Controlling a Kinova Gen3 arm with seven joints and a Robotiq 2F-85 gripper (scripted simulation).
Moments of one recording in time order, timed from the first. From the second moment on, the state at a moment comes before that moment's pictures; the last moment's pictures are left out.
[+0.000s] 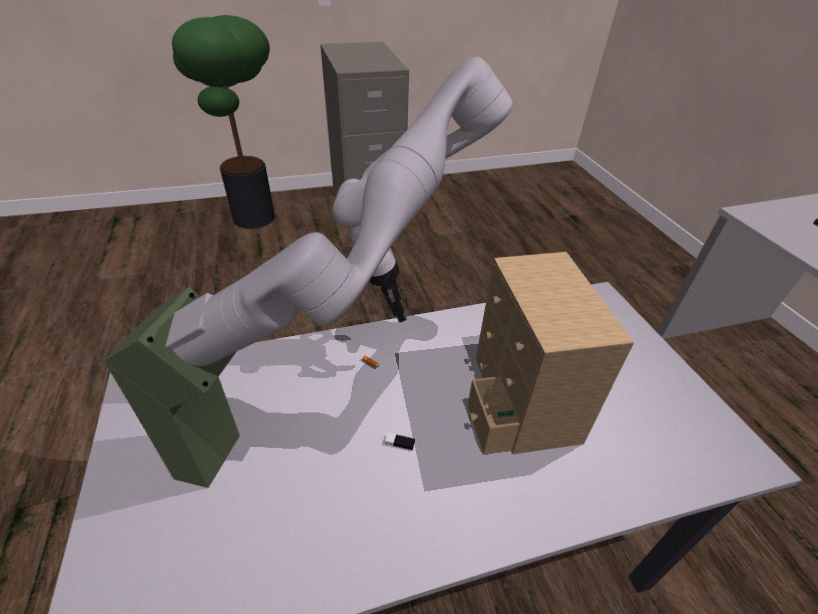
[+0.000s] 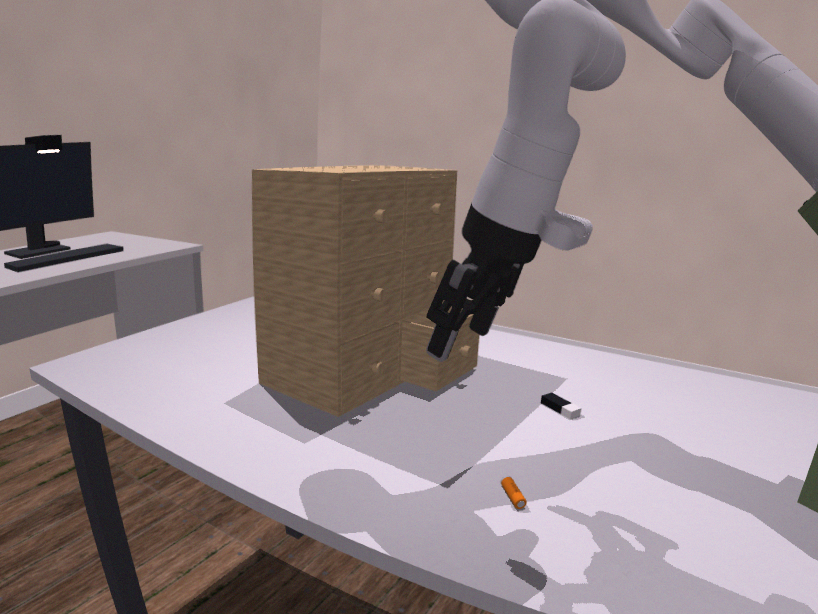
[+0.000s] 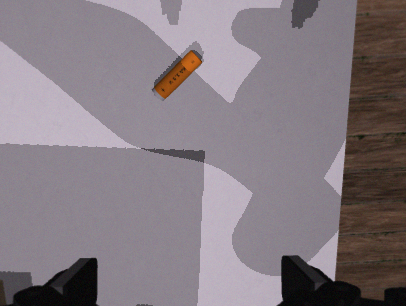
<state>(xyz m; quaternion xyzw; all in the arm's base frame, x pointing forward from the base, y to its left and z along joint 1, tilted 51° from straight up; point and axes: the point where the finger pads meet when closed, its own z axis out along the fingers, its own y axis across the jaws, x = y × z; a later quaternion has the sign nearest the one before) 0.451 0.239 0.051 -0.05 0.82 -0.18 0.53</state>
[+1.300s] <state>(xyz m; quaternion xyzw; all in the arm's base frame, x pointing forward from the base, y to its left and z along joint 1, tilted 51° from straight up) 0.446 0.246 0.067 -0.01 0.90 -0.18 0.40</state>
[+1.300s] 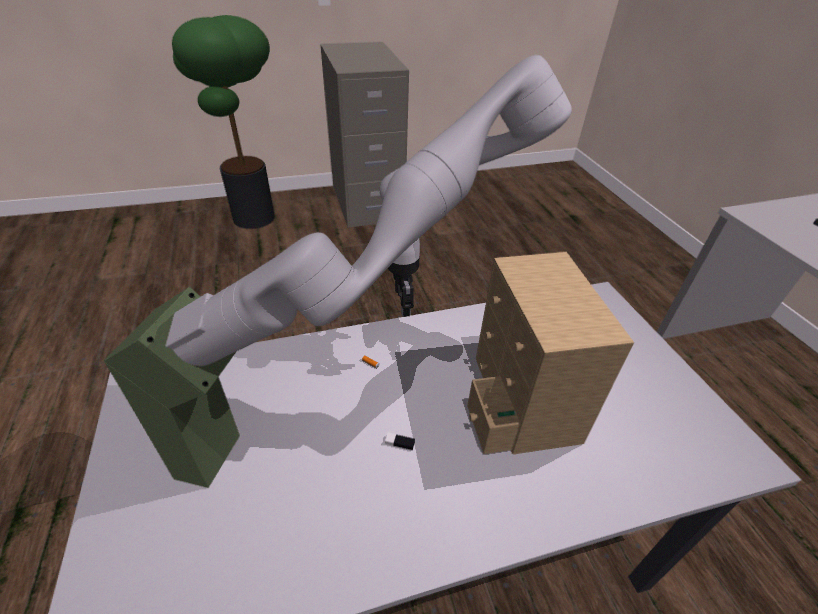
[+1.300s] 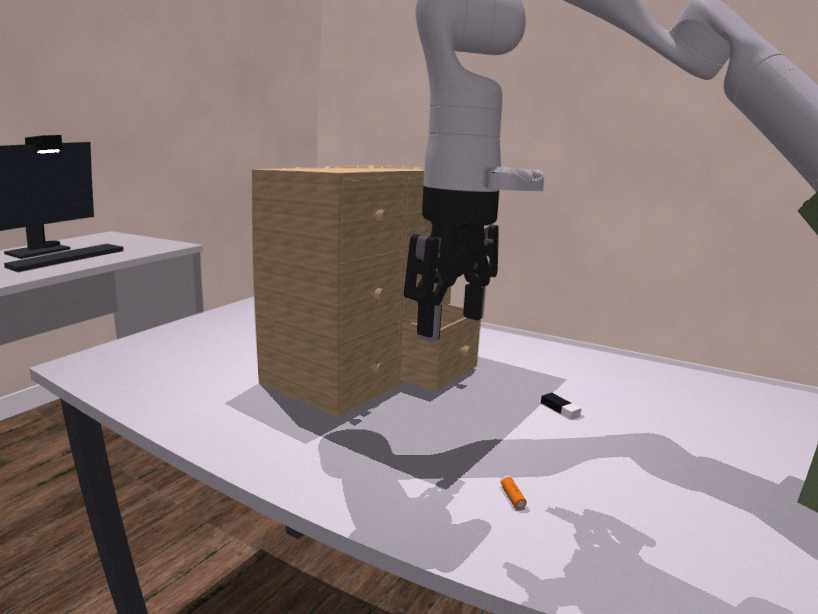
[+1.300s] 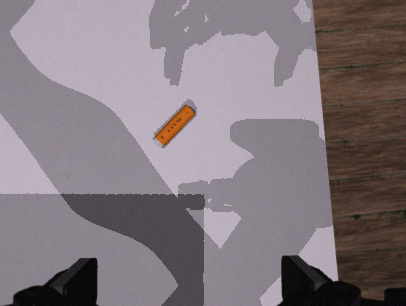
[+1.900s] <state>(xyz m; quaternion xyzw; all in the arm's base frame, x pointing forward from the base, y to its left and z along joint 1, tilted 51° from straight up) 0.448 0.246 0.069 0.00 0.90 -0.18 0.40</state>
